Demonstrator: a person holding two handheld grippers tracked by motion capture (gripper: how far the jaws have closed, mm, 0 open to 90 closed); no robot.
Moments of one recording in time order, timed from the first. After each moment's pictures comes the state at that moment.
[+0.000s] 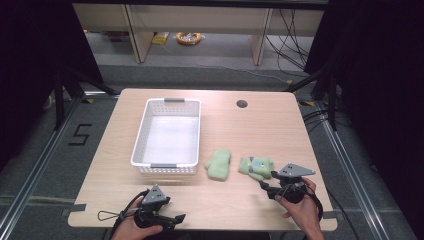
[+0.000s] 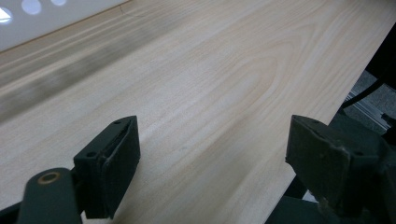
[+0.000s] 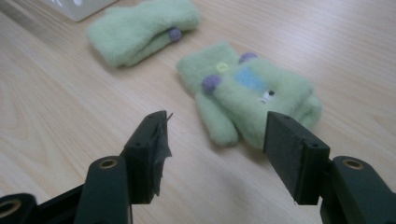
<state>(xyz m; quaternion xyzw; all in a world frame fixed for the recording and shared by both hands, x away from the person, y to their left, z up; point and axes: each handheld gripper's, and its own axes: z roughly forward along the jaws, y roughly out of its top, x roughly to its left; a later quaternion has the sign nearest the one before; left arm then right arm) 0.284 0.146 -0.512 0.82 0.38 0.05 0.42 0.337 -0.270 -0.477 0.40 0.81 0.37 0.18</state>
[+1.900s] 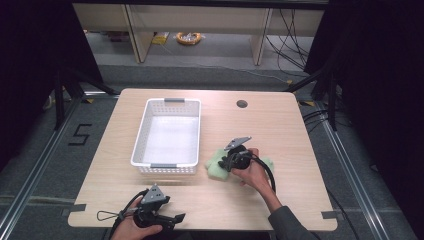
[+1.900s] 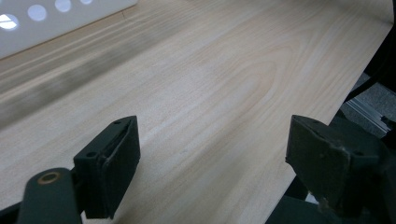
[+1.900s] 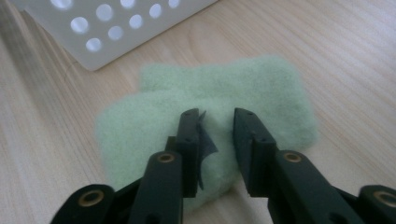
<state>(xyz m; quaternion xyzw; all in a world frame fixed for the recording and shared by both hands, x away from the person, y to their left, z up) 0.284 0.147 -0.511 0.82 0.38 0.06 0.42 0.442 -0.146 -0.499 0.32 0.88 0.34 0.10</state>
